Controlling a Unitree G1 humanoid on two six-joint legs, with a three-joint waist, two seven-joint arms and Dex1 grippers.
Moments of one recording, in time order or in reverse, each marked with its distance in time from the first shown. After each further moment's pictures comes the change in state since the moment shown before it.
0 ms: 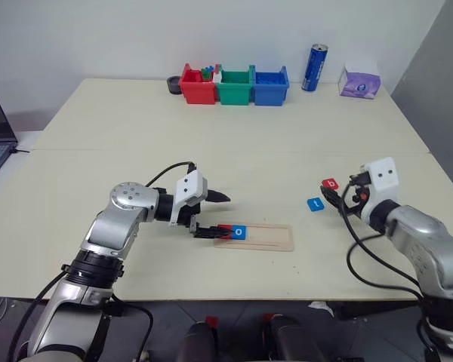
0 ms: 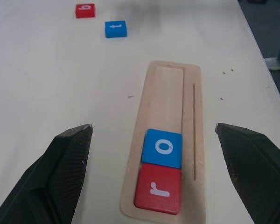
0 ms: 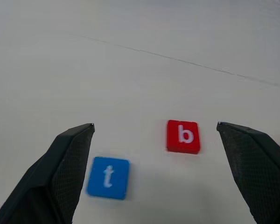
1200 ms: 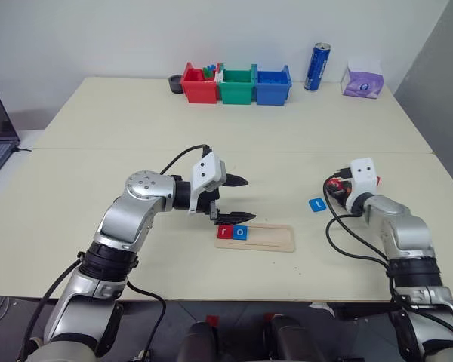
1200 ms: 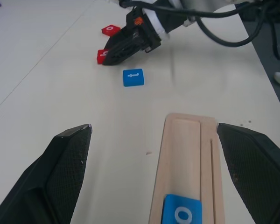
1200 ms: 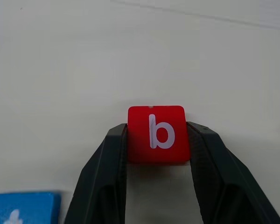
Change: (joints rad) left arm -0.065 -0.052 -0.027 -0.089 -0.046 0.105 0.116; right arm -0.120 0.085 0.015 0.308 -0.168 -0.084 0.015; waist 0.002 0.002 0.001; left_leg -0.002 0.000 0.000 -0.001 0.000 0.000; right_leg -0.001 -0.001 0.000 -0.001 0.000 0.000
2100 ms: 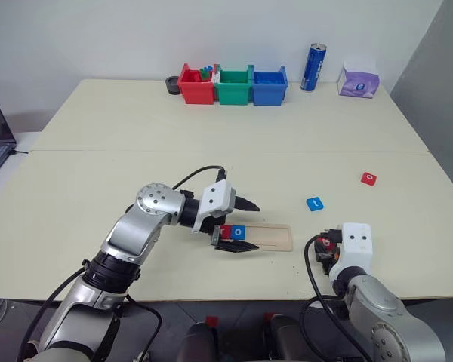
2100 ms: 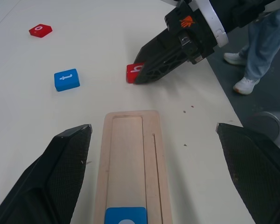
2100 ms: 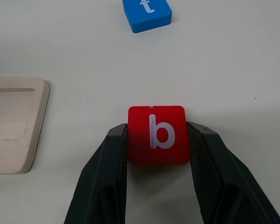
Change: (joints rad) left arm 0.054 0.013 -0.099 -0.029 0.015 -0.120 -0.127; right arm 0.621 0.456 0.124 -0.925 -0.058 0.428 -0.398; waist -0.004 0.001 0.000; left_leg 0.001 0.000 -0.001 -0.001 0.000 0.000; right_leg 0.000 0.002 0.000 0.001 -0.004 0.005
